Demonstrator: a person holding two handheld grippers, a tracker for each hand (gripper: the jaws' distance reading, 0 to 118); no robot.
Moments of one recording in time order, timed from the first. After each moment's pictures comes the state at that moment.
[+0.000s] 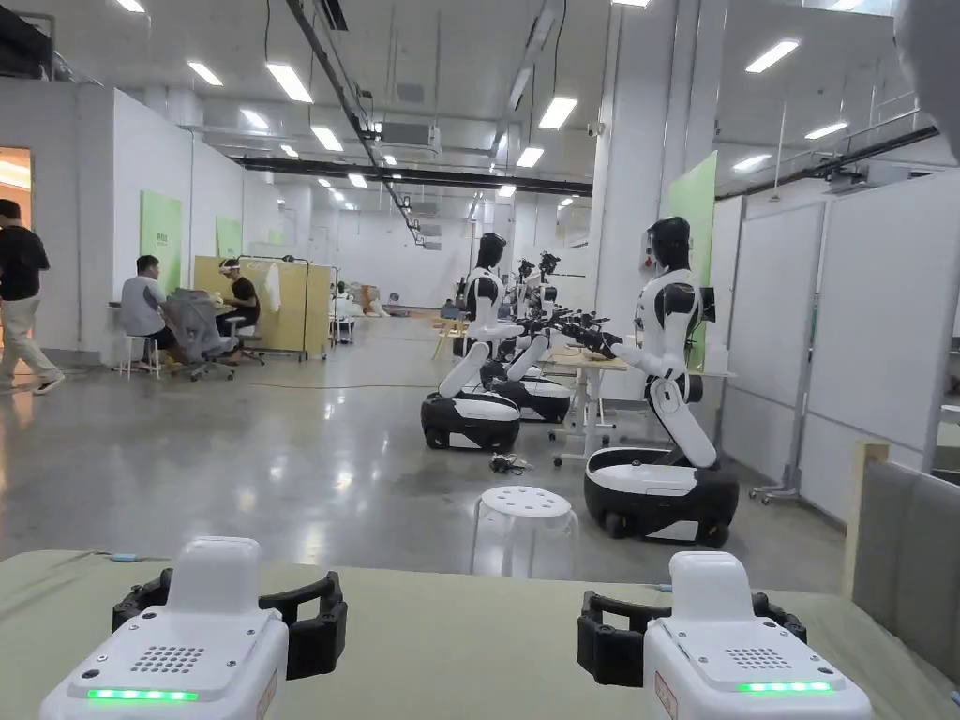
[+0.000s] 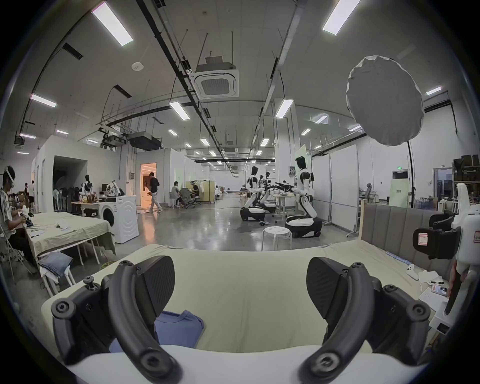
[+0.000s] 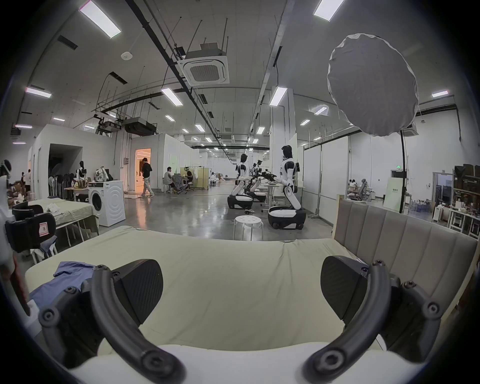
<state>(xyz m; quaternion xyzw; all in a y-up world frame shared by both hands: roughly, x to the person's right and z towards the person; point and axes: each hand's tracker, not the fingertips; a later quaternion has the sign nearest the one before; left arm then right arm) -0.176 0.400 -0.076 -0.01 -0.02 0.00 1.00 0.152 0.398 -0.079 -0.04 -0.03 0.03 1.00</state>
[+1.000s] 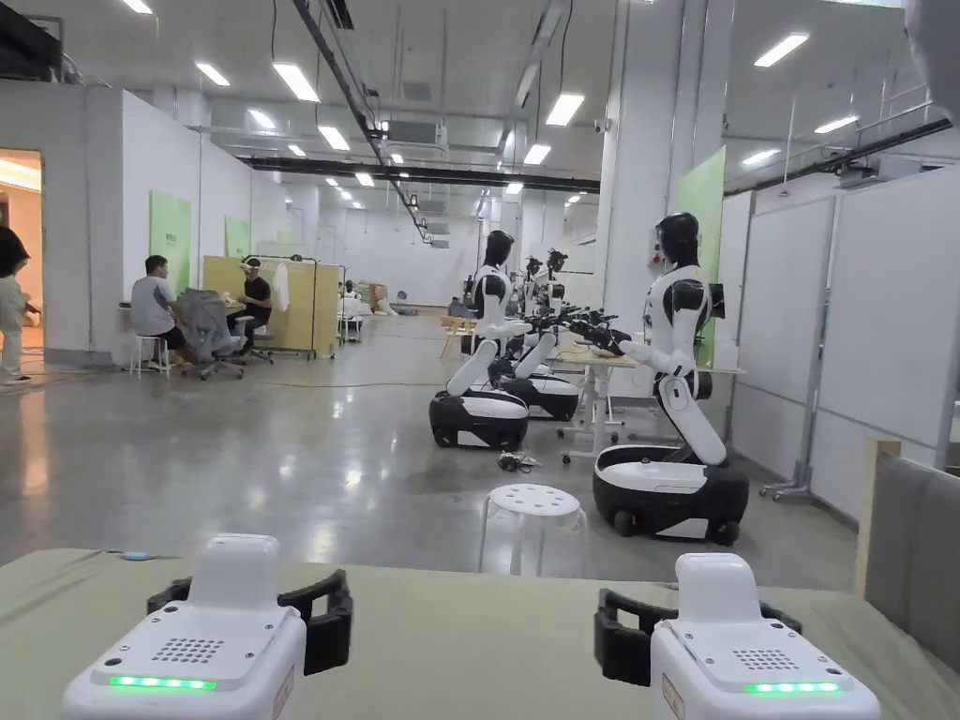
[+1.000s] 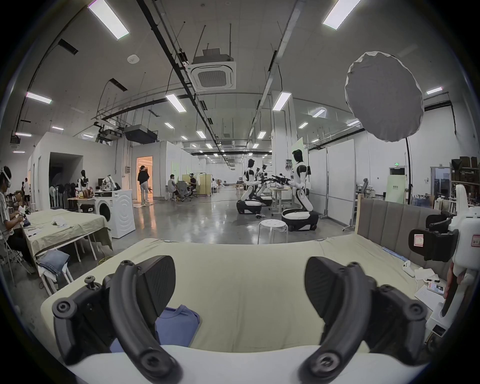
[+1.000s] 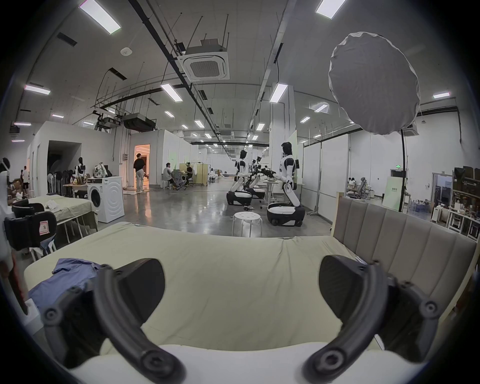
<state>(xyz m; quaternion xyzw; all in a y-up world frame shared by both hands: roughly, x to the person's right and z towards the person) -0.173 0.402 -0.079 -0.03 -0.03 0.00 1.00 0.151 0.398 -0.071 -0.05 -0.03 0.03 1.00</state>
